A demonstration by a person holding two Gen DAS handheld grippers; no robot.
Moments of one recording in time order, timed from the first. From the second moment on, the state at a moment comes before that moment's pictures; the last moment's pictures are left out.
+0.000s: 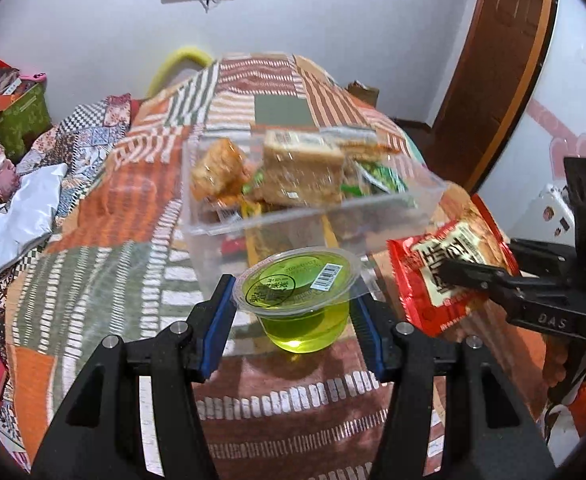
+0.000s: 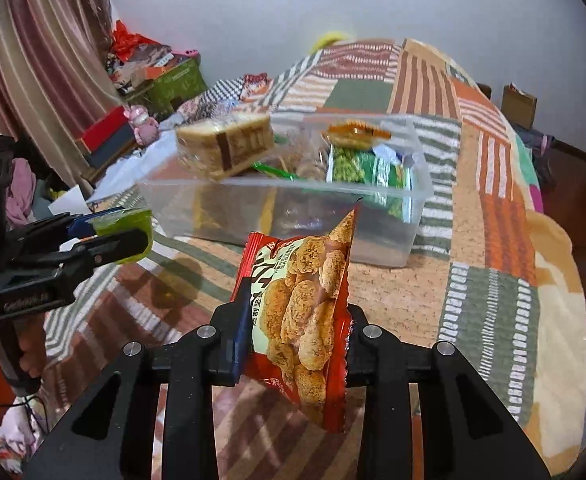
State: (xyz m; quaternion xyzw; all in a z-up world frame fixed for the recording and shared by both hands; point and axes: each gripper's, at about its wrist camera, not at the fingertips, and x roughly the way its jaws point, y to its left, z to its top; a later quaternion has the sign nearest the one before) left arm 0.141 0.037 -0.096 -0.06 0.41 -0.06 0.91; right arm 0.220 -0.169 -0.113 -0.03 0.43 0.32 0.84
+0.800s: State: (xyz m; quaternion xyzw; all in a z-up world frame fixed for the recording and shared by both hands) left arm 0.217 0.081 -0.085 -0.07 0.38 0.00 0.92; right arm 0.283 -0.142 -0.075 -0.01 0.36 0.29 0.88
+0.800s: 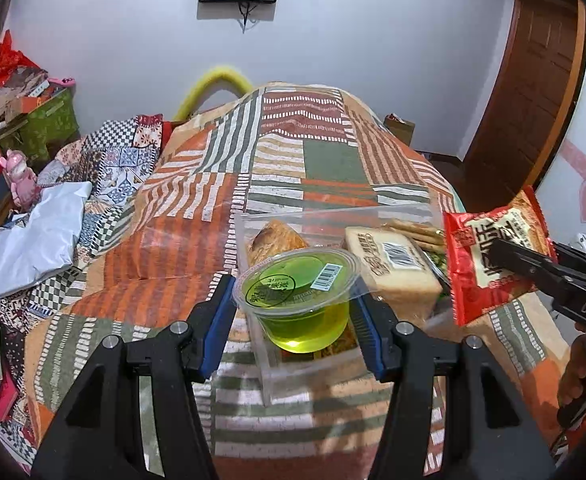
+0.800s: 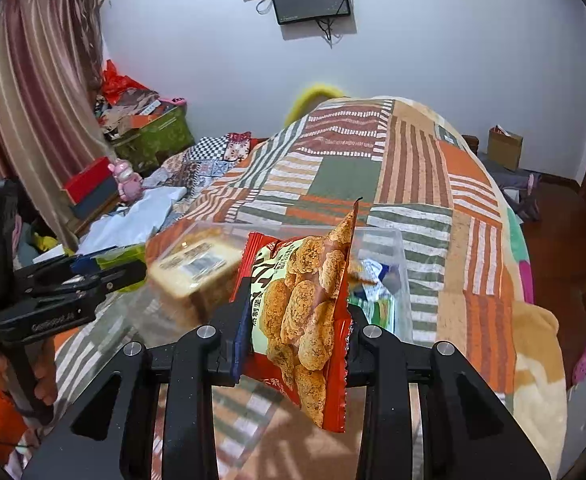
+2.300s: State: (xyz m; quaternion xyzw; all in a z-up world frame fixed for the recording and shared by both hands) left arm 0.127 0.042 -0.008 -0.06 0.27 -0.02 0.96; right arm 0.201 -0.179 -0.013 -0.01 0.28 0.25 0.93
